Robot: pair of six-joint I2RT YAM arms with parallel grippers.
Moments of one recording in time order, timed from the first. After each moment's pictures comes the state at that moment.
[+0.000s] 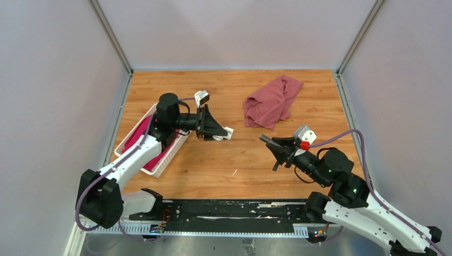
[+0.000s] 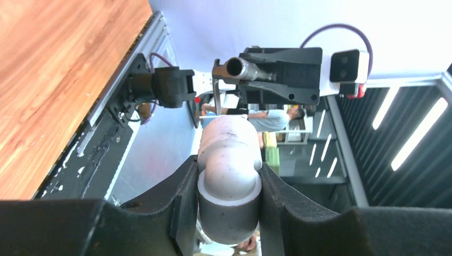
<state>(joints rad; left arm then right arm) -0.45 1.21 0.84 0.25 1.16 -1.27 0.96 0.40 0.68 -0.26 0.09 -0.07</state>
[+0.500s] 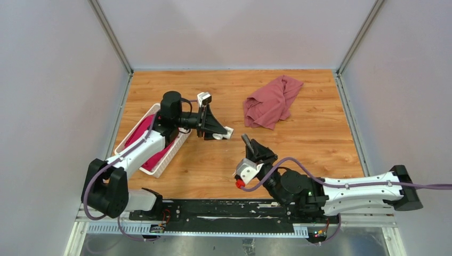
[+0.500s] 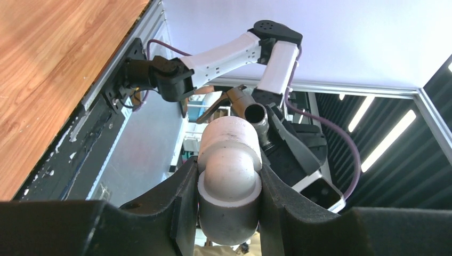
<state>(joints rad) -0.39 1.30 0.82 0.27 1.23 -1.34 1.56 0.81 0.64 0.25 0.90 -0.81</state>
